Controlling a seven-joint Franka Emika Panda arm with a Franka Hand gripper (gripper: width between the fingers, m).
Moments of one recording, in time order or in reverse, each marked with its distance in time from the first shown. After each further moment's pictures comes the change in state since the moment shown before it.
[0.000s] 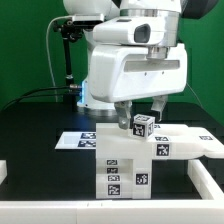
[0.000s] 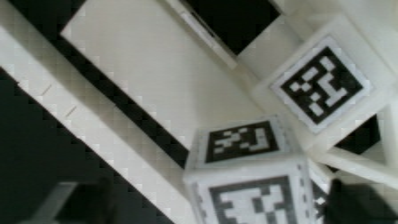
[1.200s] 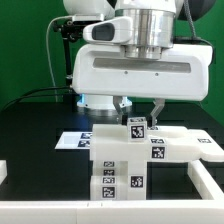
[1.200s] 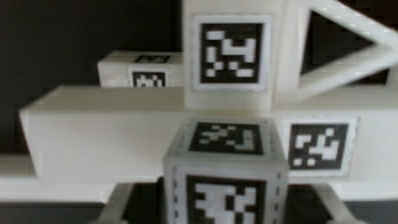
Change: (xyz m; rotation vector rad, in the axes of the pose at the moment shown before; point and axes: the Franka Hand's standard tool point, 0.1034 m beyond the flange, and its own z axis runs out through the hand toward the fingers) arm -0.004 0.008 0.001 -0.004 0.027 0.984
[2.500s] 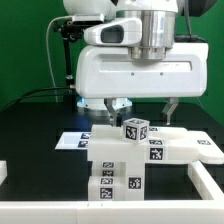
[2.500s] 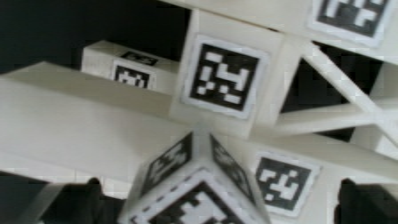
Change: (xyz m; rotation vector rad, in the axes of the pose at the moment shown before) arm -0.005 -0.005 0.000 0.026 -0.042 -0.502
